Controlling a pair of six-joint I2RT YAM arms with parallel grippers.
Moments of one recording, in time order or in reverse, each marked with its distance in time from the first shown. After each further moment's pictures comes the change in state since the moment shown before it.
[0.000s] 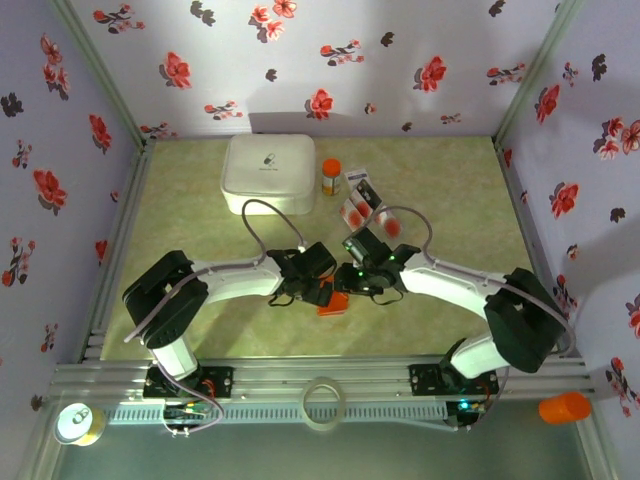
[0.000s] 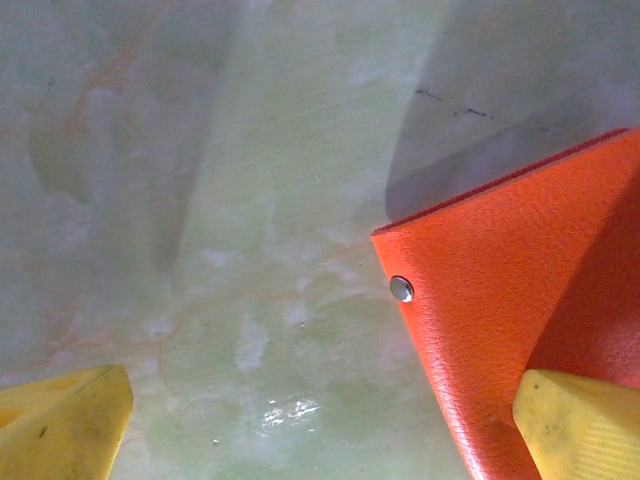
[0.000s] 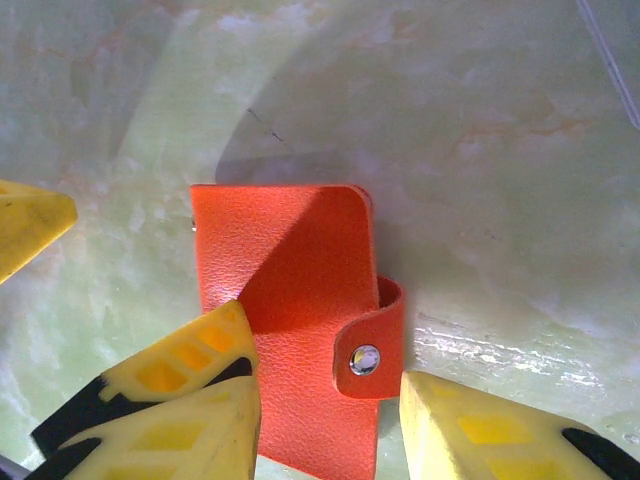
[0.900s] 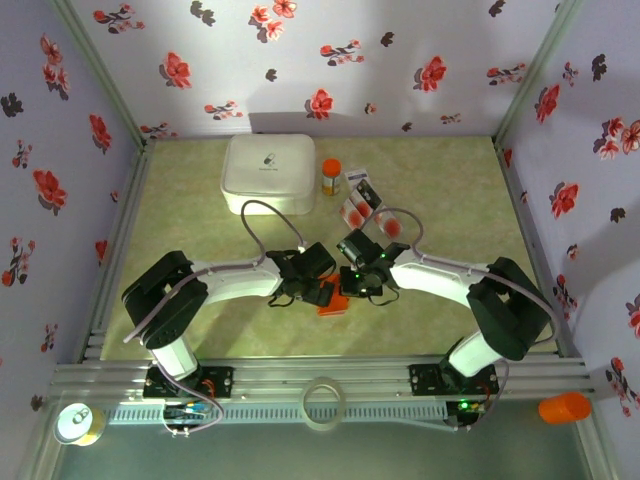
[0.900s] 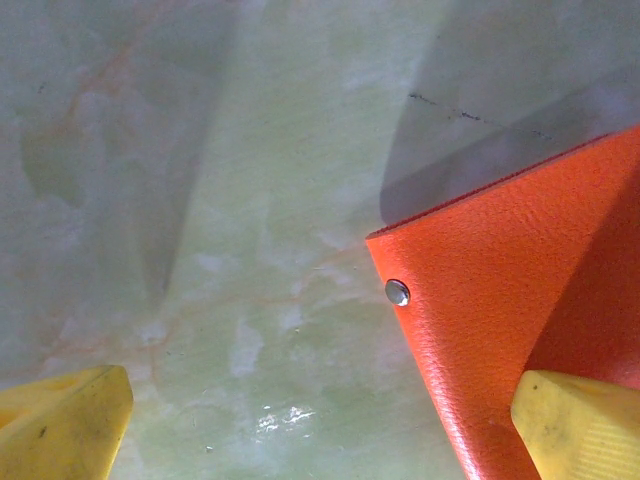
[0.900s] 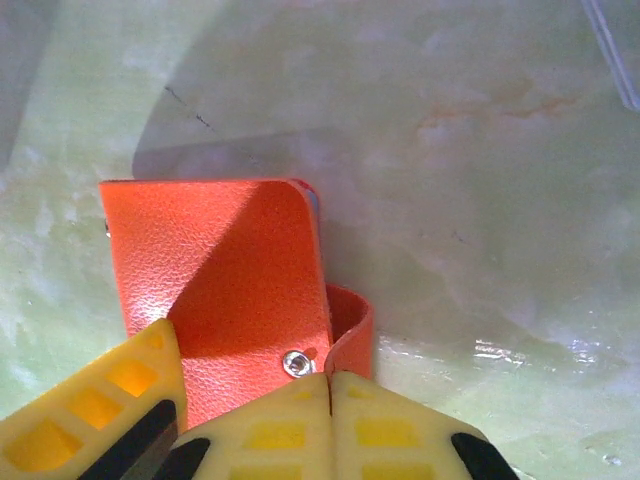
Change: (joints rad) left arm -0.002 -0.005 -0.013 0.022 0.004 0.000; right arm 0.006 0.085 0.019 -0.024 0.024 -0.014
